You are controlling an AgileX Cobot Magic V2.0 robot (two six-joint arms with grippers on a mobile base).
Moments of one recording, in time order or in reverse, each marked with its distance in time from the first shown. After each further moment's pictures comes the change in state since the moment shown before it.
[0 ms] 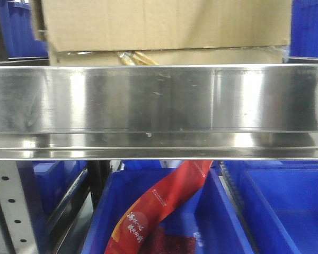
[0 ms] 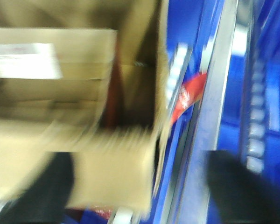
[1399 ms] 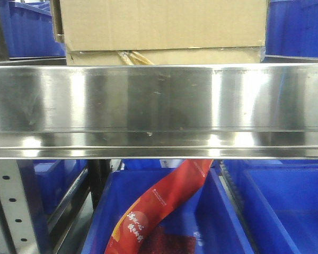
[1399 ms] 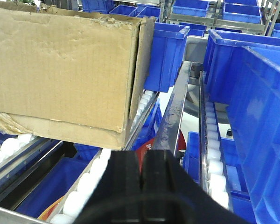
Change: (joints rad) left arm 0.000 -0.854 1.207 0.147 -1.026 0.001; right arm 0.000 -0.776 1.079 -0.031 -0.757 -0.098
